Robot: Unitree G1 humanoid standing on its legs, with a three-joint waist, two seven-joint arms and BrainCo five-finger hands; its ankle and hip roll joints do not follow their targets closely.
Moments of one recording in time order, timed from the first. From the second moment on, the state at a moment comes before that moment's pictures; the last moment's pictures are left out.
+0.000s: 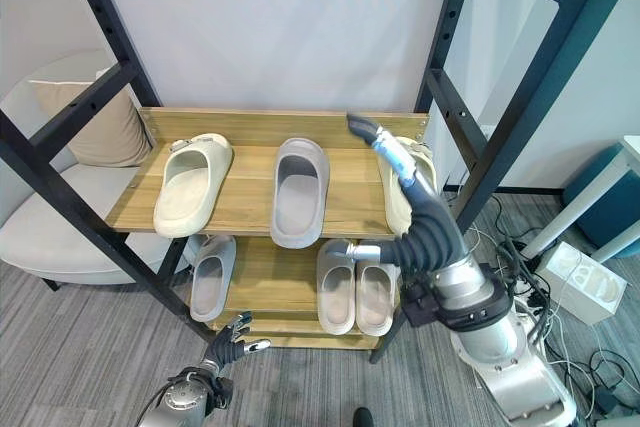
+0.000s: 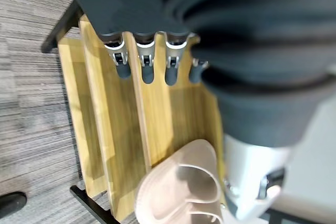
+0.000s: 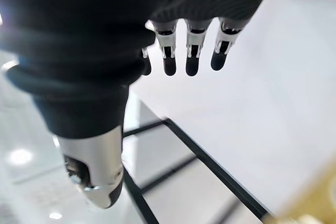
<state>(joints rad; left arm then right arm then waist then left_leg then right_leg) 0.05 0.24 -0.39 0.63 -0.26 -0.12 0.09 -0.13 -0.69 0.14 -0.67 0.08 -0.26 -0.20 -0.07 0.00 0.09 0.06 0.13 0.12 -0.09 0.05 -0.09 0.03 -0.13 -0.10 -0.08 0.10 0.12</state>
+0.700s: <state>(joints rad) 0.16 0.31 -0.27 0.63 -0.30 -0.09 0.04 -0.29 -0.58 0.20 -0.12 -0.37 -0.01 -0.28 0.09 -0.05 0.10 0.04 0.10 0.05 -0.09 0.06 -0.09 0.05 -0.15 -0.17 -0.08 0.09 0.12</state>
